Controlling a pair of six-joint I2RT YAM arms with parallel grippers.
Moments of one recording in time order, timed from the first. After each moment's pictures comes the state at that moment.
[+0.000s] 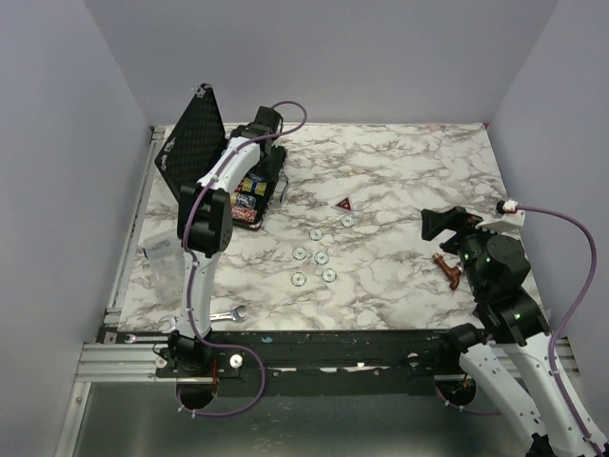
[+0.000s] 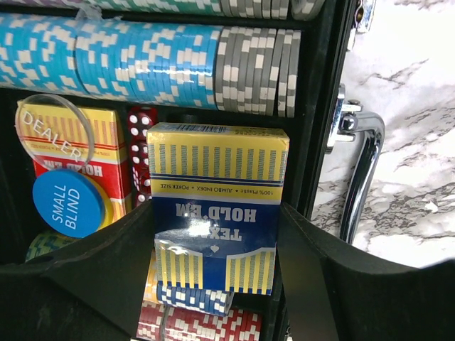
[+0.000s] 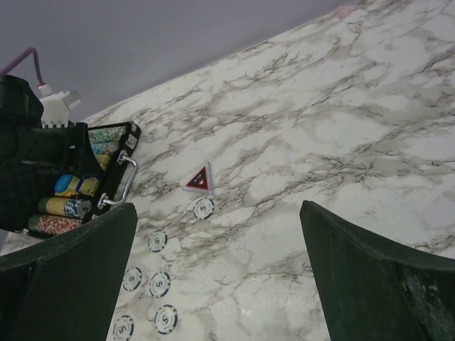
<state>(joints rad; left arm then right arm) -0.30 2.33 2.12 -0.87 -0.20 -0.01 0.34 0.46 0.67 -0.33 0.30 0.47</state>
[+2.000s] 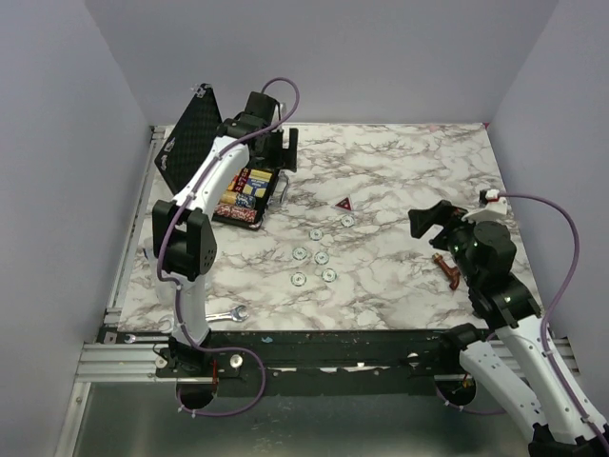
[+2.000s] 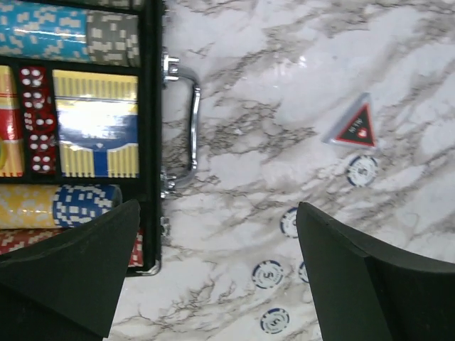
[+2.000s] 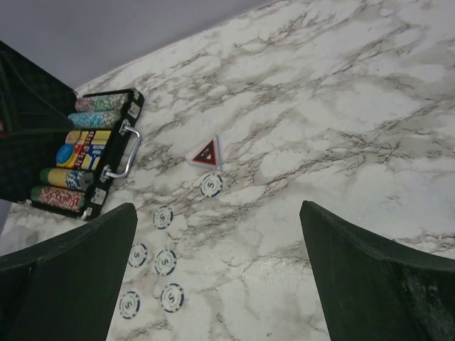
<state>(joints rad) -0.32 2.06 1.99 -0.87 0.10 -0.25 0.34 0.56 0.68 -0.33 0.23 0.49</state>
